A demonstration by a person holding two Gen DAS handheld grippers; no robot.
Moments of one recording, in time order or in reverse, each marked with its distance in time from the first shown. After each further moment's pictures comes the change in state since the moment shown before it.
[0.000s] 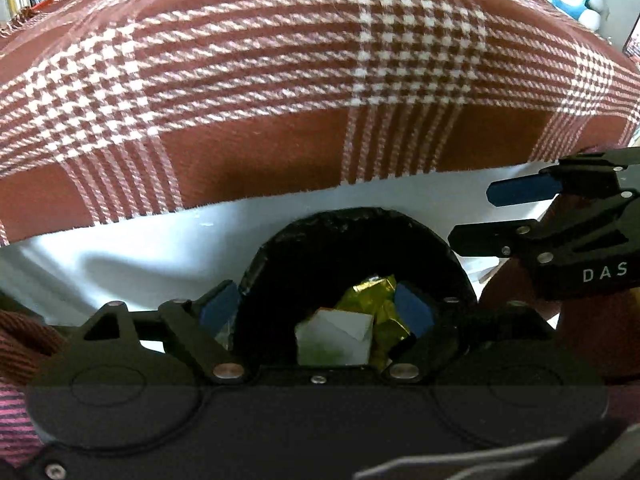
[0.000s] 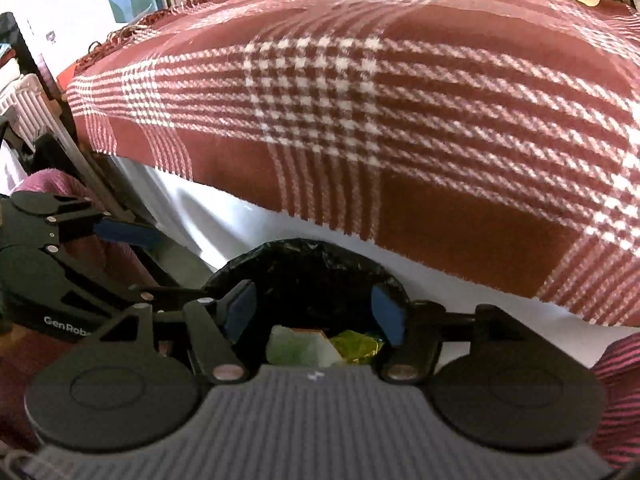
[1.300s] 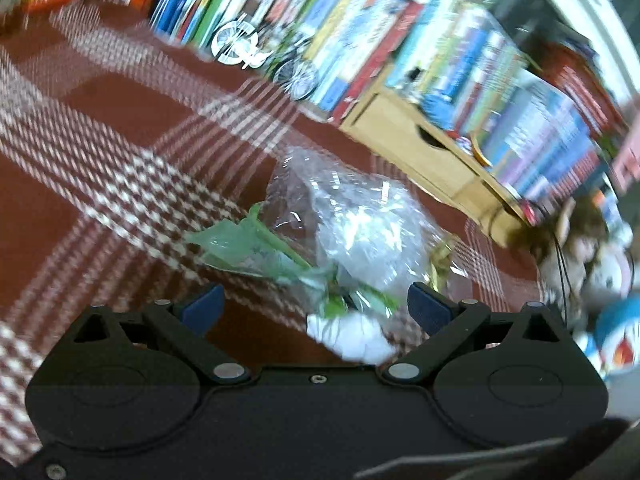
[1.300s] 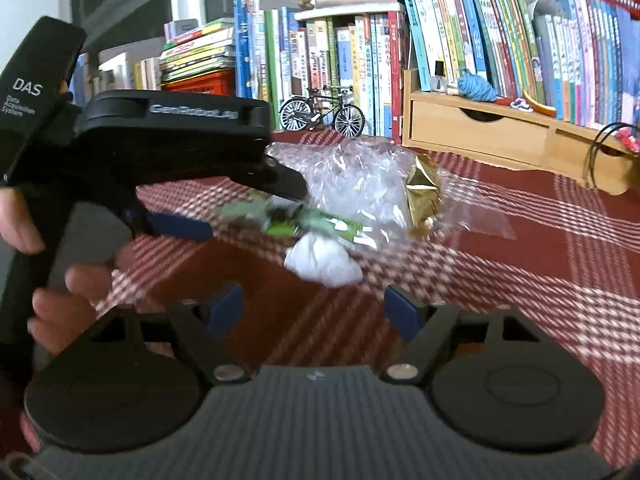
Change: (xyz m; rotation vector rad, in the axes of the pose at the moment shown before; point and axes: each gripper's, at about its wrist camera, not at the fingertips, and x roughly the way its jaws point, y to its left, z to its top) left arm 0.092 0.143 0.350 -0.631 -0.249 -0.204; right arm 0.065 -0.056 0.267 -0.071 -0.270 -0.098
